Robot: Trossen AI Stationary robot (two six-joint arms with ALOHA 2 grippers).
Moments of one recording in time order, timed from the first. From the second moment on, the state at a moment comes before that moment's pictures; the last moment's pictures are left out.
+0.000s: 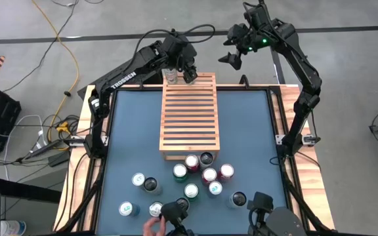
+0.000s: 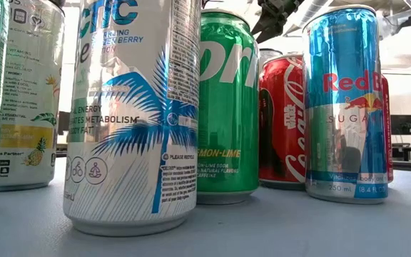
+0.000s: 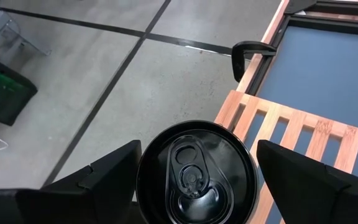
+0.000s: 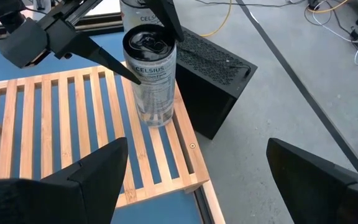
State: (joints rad) left arm 0.54 2.02 2.30 -0.86 -0.22 0.25; right arm -0.84 1.81 2.32 -1.22 -0.34 -0.44
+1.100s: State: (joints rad) left arm 0.54 2.00 2.36 -0.79 -0.21 0.18; right arm -0.84 1.81 2.32 -1.23 -0.34 -0.45
